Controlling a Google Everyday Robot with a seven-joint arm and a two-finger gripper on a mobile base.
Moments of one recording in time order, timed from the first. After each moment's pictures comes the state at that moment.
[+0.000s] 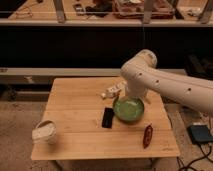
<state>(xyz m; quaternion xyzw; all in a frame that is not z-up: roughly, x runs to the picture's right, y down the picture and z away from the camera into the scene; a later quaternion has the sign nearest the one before) 0.134 0.069 0.675 -0.22 -0.13 -0.64 0.73</state>
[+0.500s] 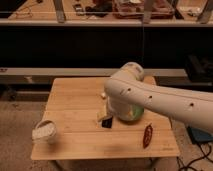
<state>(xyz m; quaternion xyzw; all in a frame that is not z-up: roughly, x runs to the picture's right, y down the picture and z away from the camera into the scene) 0.021 0.125 0.622 -0.16 -0.25 -0.71 0.64</state>
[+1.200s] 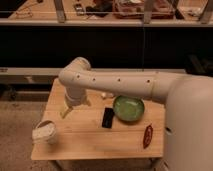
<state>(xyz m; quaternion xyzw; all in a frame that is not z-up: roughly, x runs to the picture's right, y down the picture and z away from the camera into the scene) -0.154 0.067 0.737 -0.08 -0.31 -0.82 0.47</state>
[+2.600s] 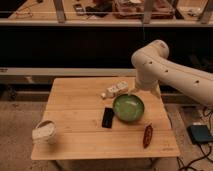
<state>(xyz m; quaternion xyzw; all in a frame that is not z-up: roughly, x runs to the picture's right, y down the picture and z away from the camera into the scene) 0.184 0.050 0.665 -0.25 -0.13 -0.62 0.73</state>
